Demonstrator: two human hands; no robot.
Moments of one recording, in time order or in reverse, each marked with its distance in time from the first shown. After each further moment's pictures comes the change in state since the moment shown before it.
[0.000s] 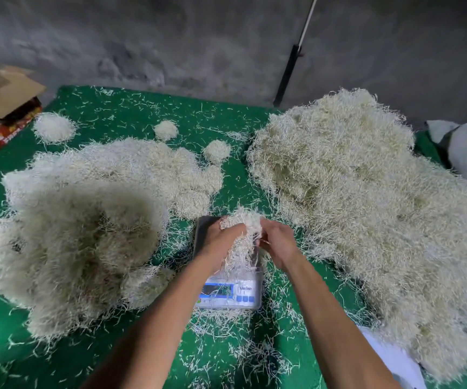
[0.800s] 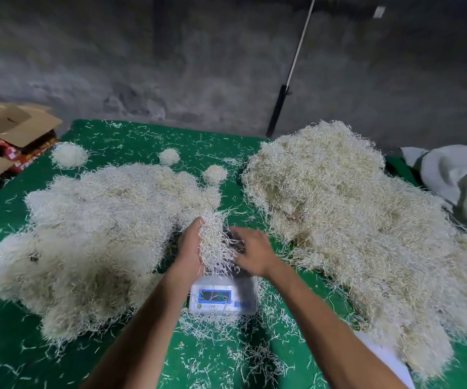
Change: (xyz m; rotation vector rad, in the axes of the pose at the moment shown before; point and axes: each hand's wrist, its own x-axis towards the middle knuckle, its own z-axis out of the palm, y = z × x) left_hand -0.047 0.019 -0.046 -0.570 0.162 -0.073; right_hand -0.056 -0.009 0.032 -1.165 -0.129 -0.606
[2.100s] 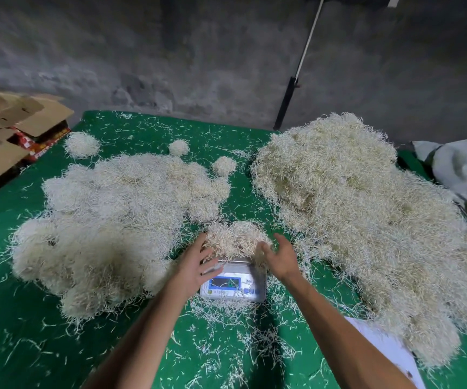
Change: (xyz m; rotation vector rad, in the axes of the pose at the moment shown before) left_hand 0.008 -0.049 -0.072 -0.026 -0.183 -0.122; right_hand -0.030 0.036 0.035 0.428 0.257 0.430
